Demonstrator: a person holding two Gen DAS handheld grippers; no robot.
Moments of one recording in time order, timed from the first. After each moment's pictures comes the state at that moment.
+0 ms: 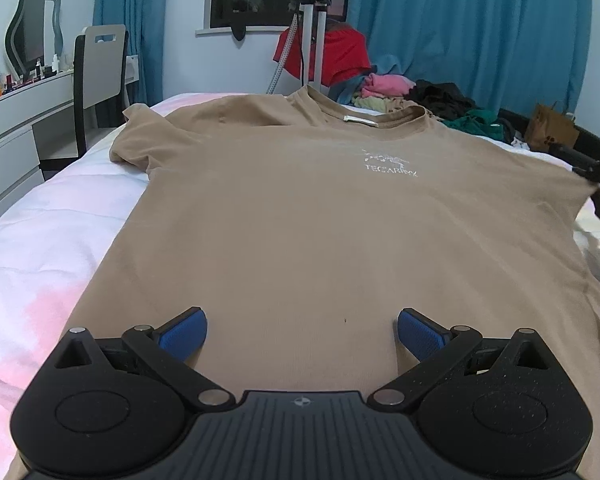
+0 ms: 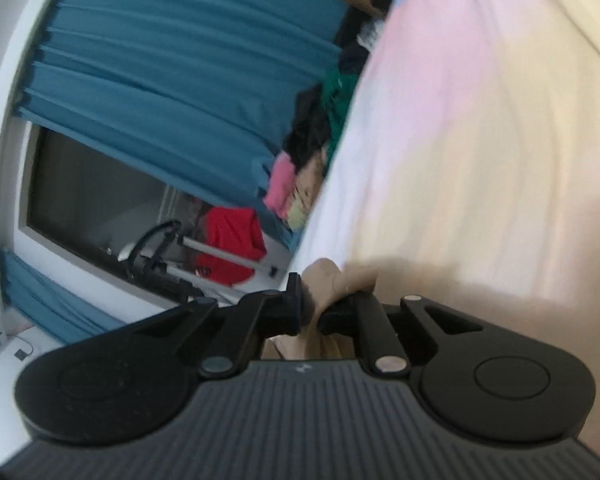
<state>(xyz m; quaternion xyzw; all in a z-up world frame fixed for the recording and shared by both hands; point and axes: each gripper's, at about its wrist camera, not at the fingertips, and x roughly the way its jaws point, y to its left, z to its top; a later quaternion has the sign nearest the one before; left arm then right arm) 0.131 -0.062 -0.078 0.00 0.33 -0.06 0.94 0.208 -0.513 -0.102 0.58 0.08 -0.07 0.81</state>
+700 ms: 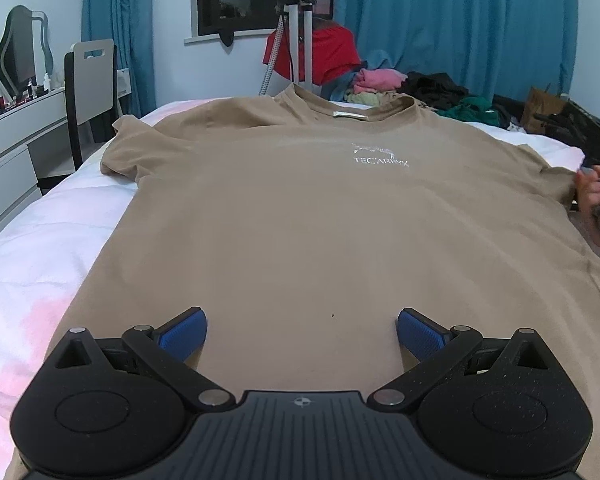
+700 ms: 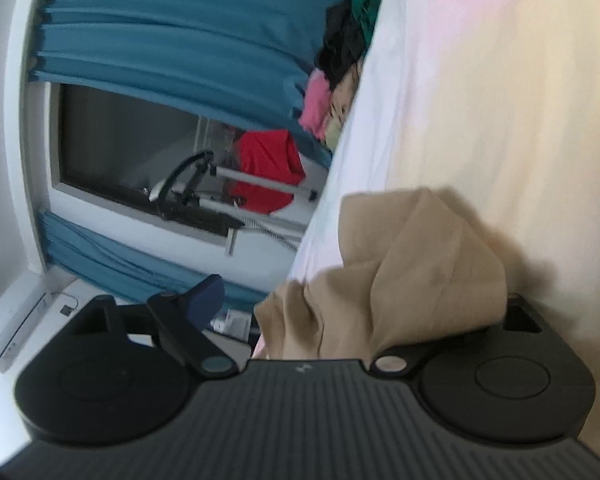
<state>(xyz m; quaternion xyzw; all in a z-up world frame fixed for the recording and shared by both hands) 0.133 -0.071 -0.085 0.03 0.32 -0.06 0.94 0.291 -0.512 -0.133 0.60 0.10 0.05 0.79</state>
